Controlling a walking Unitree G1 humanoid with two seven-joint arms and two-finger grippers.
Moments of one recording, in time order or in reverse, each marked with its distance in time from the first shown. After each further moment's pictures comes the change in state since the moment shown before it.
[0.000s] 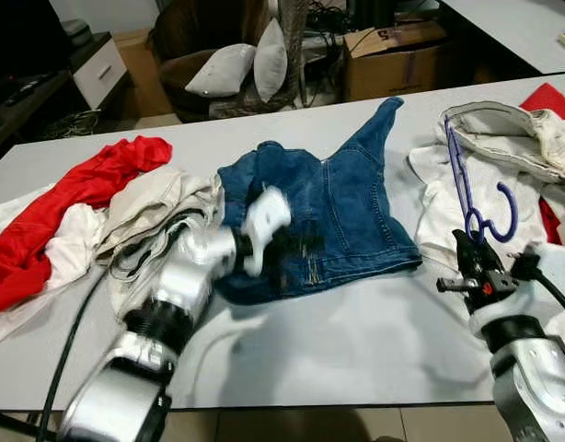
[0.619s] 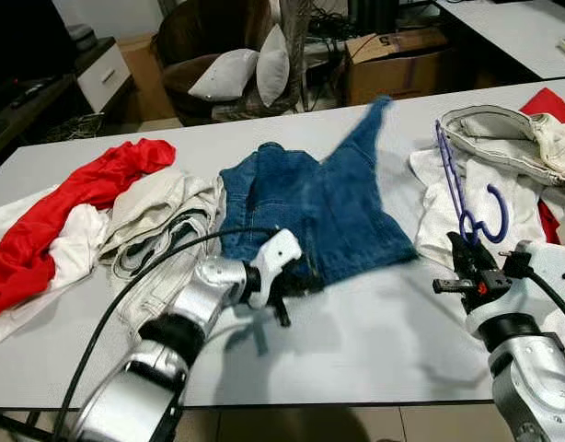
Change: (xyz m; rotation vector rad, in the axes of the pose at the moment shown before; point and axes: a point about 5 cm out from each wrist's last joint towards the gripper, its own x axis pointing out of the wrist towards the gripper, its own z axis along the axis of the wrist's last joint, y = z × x) left arm 0.012 -0.040 -0.065 -0.177 0.207 -0.171; right arm 0.006 0.001 -0.001 -0.034 0.033 0.012
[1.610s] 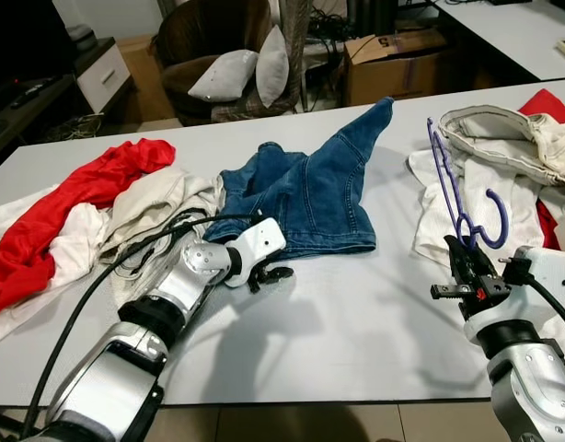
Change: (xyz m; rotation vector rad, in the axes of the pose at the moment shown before) left arm -0.028 0.037 0.005 0.221 0.191 0.317; right arm -0.006 0.004 -0.001 0.013 -0.001 0.014
